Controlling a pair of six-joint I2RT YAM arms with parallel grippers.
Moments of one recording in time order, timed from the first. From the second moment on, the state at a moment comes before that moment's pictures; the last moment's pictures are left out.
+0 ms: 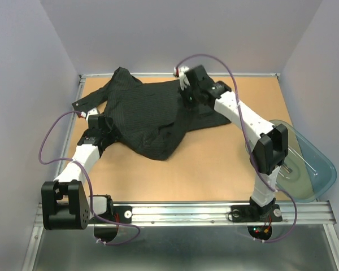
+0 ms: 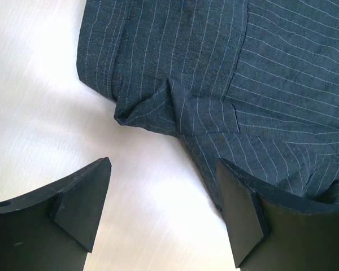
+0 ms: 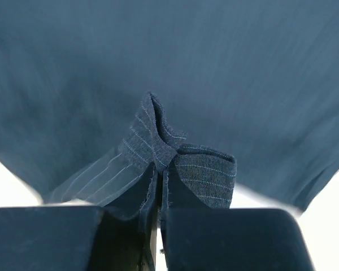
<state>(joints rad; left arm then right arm) -0.01 1.20 0.68 -0.28 -0.13 -0.51 0.60 1.89 1.73 -0.72 0.01 -0.08</state>
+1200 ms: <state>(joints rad) -0.07 1.28 0.74 -0.29 0.00 -0.55 0.45 2.29 2.31 -0.12 0.25 0.20</state>
